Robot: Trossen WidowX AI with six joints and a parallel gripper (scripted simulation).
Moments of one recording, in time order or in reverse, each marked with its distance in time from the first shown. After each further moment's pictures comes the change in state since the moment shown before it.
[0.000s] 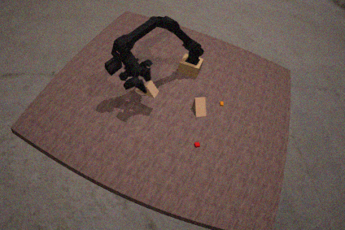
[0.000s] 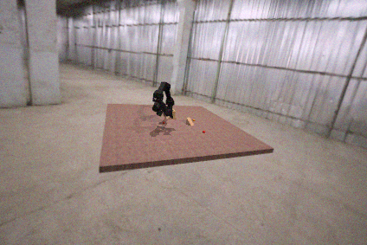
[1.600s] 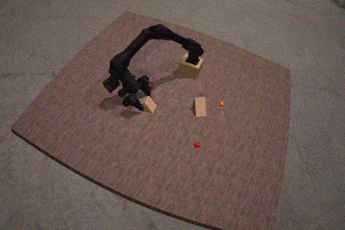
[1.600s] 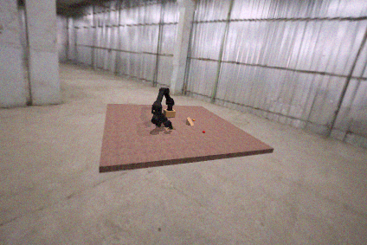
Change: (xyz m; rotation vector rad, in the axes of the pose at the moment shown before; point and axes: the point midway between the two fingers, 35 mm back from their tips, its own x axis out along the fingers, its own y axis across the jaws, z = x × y) arm 0.069 -0.003 0.065 0.002 0.026 -0.036
